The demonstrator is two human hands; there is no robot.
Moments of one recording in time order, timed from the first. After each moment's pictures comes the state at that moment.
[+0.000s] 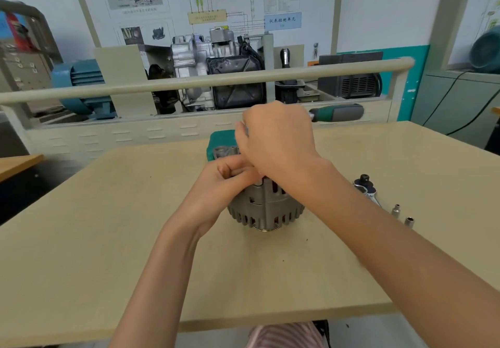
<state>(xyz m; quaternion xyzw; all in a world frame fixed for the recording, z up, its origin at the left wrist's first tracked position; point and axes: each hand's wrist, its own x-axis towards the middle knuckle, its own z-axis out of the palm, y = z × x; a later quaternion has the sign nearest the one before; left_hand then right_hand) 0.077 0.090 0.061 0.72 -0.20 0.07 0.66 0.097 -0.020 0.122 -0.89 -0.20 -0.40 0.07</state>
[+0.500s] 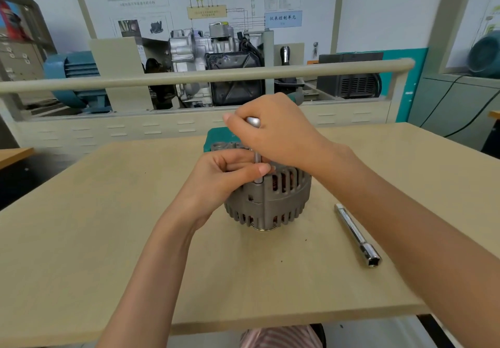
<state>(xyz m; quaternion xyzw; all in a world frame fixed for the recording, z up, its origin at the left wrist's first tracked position) 0.079 0.090 0.066 0.71 -0.22 0.08 0.66 0.107 -0.032 0.128 -0.86 -0.35 -0.27 0.24</state>
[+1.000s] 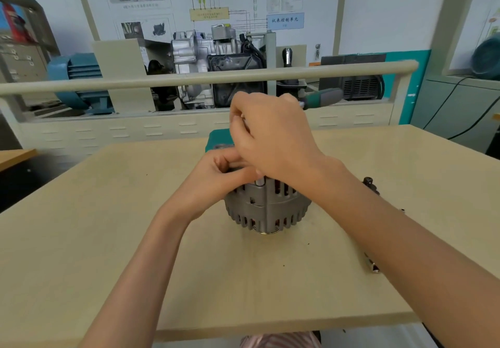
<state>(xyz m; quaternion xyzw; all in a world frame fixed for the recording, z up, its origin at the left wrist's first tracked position) 0.089 0.101 0.069 0.76 -0.29 0.09 0.58 0.102 -0.019 0.121 -0.86 -0.29 -0.40 0.14</state>
